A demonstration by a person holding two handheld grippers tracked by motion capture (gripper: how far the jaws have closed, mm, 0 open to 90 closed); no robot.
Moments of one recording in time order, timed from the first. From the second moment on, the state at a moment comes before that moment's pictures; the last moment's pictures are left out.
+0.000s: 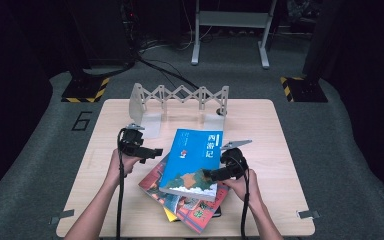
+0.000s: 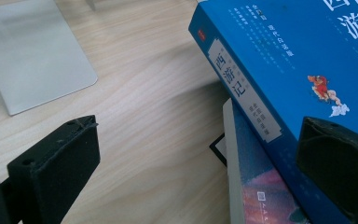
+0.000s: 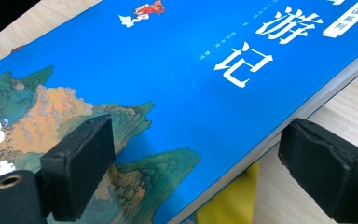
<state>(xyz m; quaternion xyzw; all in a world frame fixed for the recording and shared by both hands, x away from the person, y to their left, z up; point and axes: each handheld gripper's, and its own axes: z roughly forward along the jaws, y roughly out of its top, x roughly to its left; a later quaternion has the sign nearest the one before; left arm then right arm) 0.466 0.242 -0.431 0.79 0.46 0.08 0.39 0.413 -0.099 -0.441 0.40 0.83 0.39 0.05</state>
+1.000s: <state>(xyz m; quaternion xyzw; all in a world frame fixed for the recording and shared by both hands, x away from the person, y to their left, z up) 0.479 0.246 -0.439 0.79 0.47 0.07 0.38 0.425 -0.055 -0.437 0.34 0.85 0.39 0.05</state>
